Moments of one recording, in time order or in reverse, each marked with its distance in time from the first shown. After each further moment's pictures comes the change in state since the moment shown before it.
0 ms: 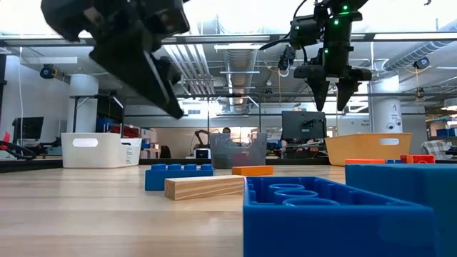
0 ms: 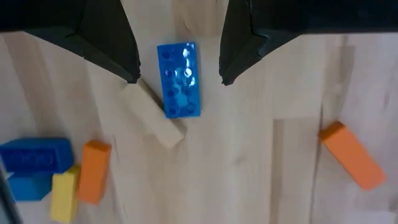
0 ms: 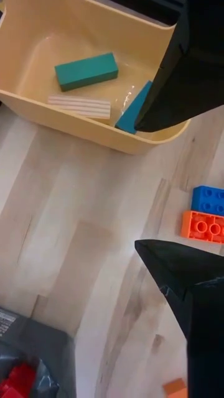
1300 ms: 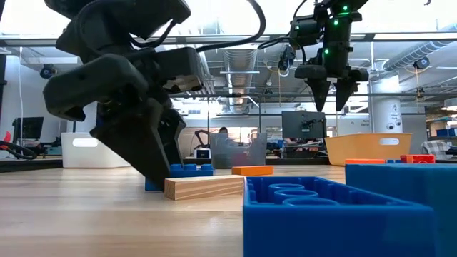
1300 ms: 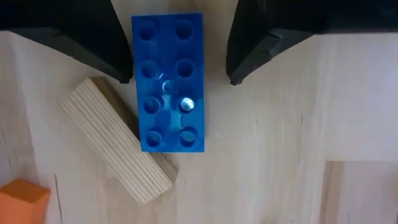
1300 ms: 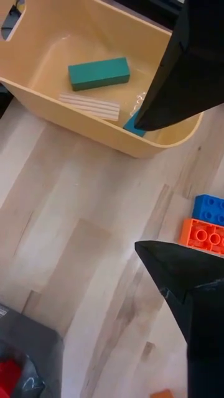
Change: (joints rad) left arm -0.025 0.267 0.016 0.132 -0.031 -0.080; right arm 0.000 0.000 -0.002 0.011 0.000 -0.088
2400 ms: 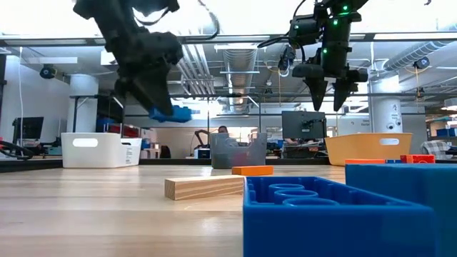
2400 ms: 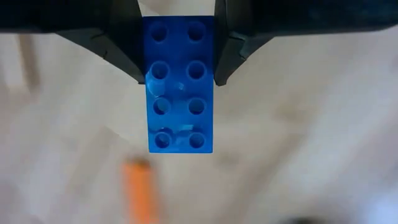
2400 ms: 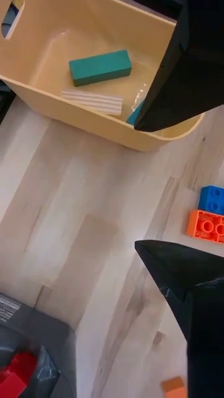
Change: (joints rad) left arm 0.280 -0.398 -0.004 -0.451 -0.130 -0.328; right arm 0.000 0.000 0.000 0.023 -0.012 0.039
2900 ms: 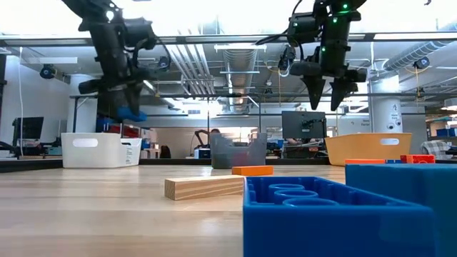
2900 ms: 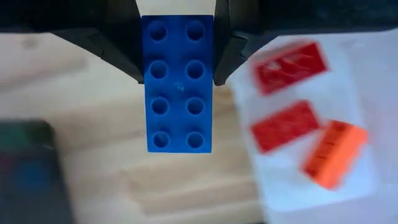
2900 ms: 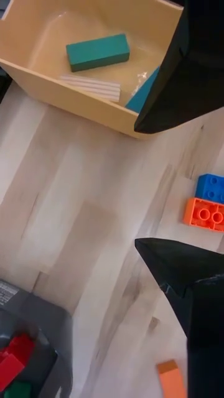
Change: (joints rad) left arm 0.661 -0.214 -0.007 -0.290 0.010 -0.055; right arm 0.026 0.000 0.000 0.017 -0.014 0.027
